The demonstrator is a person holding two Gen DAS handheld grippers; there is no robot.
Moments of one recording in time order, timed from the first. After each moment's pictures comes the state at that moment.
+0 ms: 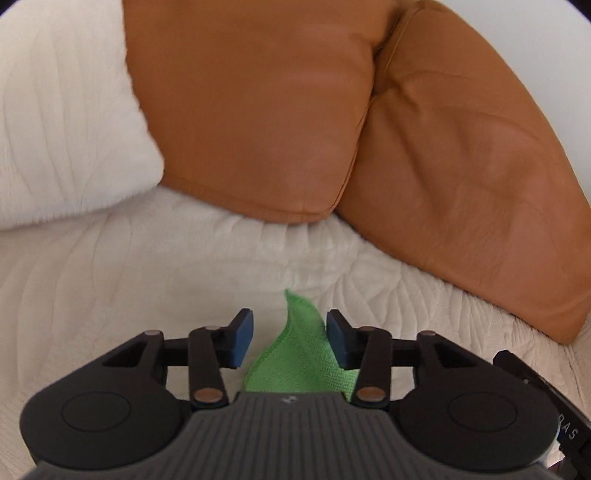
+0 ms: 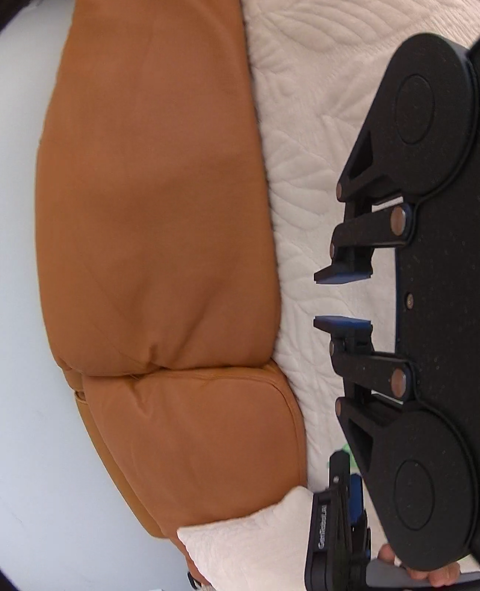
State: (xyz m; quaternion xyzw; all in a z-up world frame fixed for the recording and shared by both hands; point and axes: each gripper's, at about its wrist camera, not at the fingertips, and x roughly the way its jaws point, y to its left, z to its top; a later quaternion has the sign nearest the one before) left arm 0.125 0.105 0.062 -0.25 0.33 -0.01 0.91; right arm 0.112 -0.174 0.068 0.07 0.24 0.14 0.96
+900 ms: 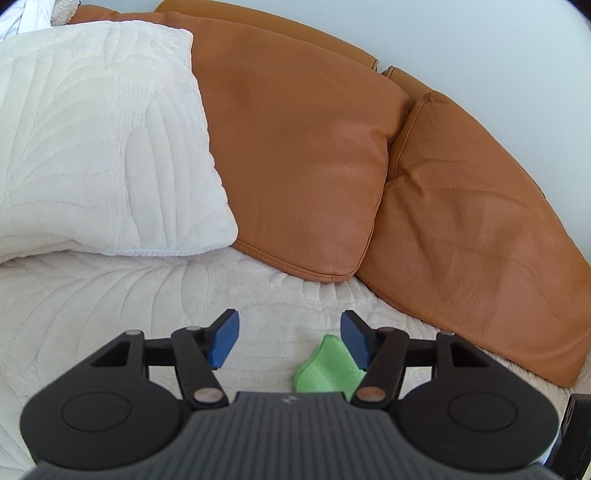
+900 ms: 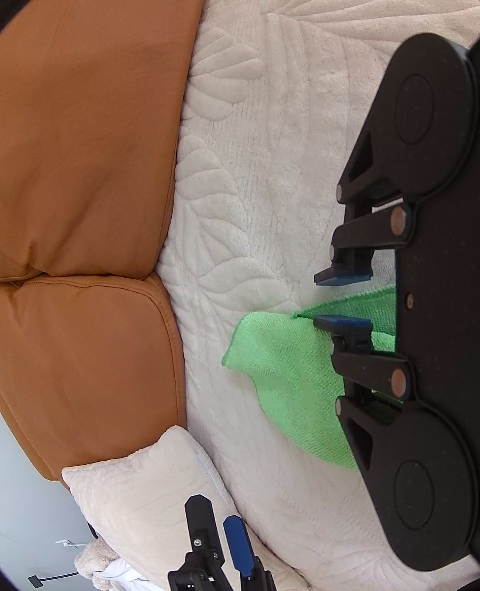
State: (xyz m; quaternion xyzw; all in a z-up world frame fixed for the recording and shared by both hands) left arm 0.057 0.117 0.098 -0.23 0.24 0.03 0.94; right arm 0.120 -0.121 0.046 0.00 0.35 0.21 0.91
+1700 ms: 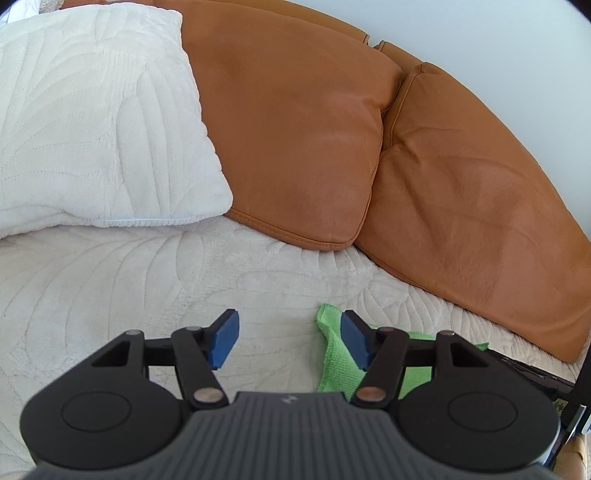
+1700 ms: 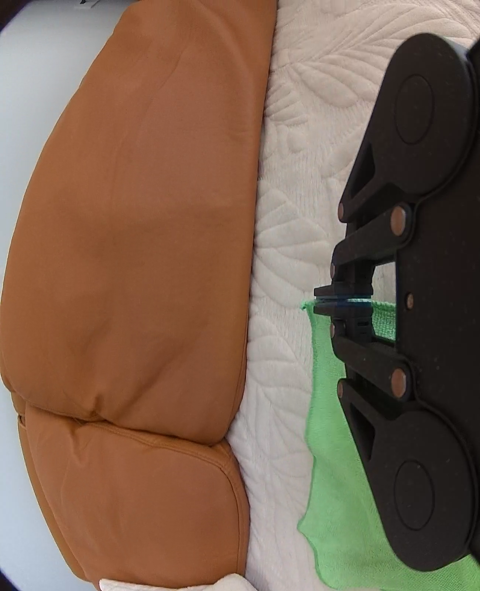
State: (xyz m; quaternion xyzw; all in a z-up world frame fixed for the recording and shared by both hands) left arm 0.063 0.112 0.070 -0.23 0.26 0.02 0.94; right arm 0.133 -0.185 0.060 -0.04 0.24 0.01 0.97
